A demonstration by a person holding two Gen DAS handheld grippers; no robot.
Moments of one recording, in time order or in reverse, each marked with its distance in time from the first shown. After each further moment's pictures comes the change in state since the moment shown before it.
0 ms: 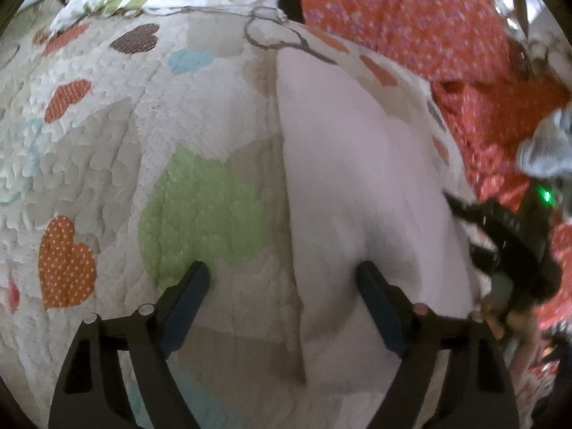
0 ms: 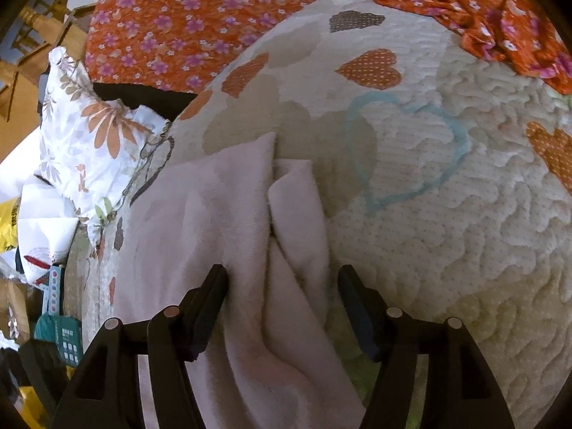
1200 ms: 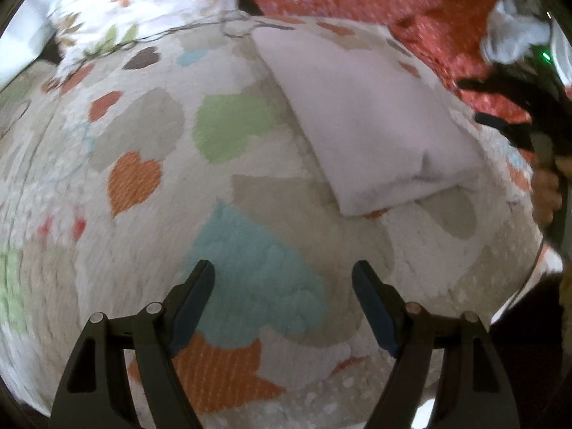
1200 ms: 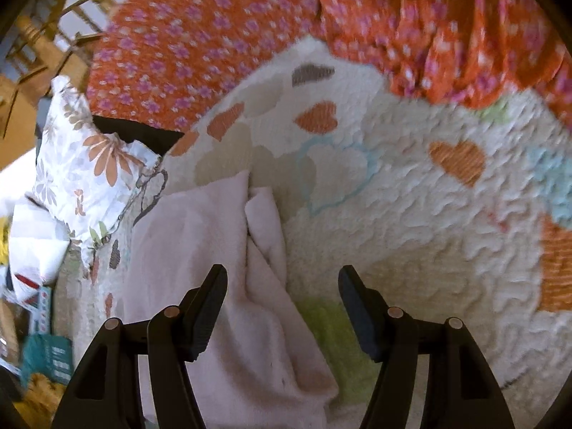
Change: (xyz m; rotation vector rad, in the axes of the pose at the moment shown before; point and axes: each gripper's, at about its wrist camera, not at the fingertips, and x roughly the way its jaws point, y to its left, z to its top) left arm -0.060 0.012 -0.100 0.261 -0.019 0.114; right arm -0.093 0.010 -0.033 -0.036 -0.189 -0.135
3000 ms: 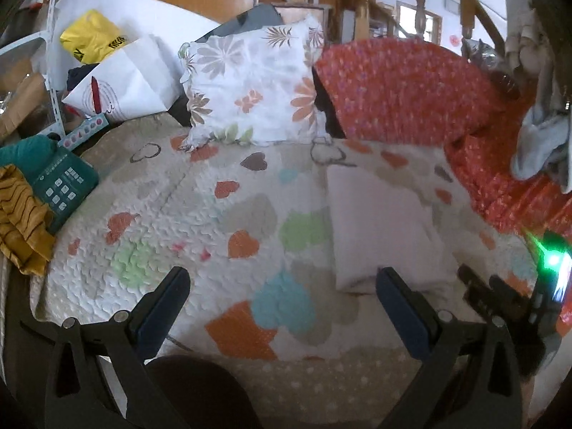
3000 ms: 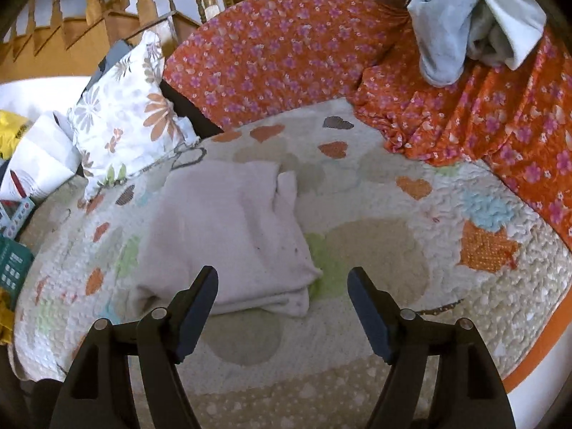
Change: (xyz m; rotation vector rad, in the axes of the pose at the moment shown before) left arm -0.159 -0.063 -0.011 -0.234 -0.393 0.338; right arm -0.081 0.024 -0.110 -0.312 -0.166 -0.094
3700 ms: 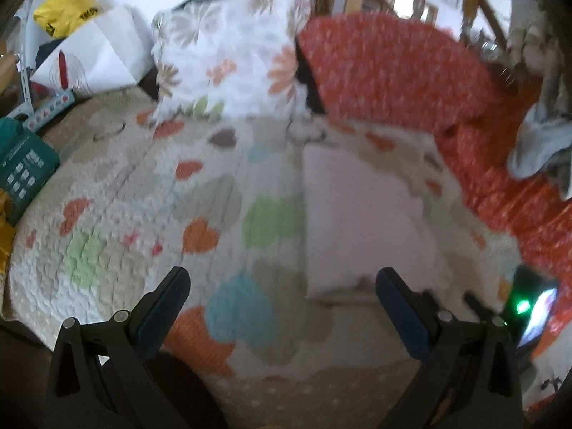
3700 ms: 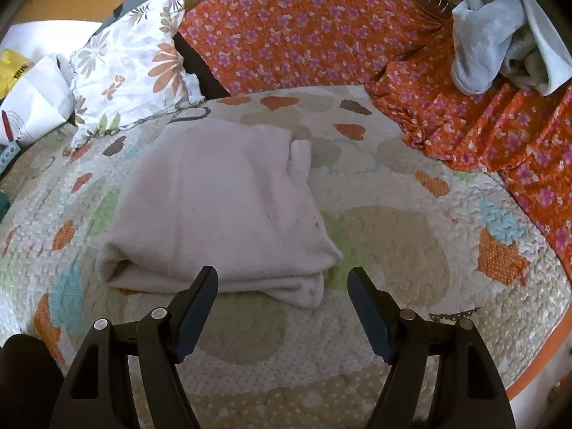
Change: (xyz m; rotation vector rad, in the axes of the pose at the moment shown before) left arm 0.065 -0.013 0.006 -0.022 0.124 -0.094; right arm 0.033 0.032 -0.018 -0.133 0.054 -0.092
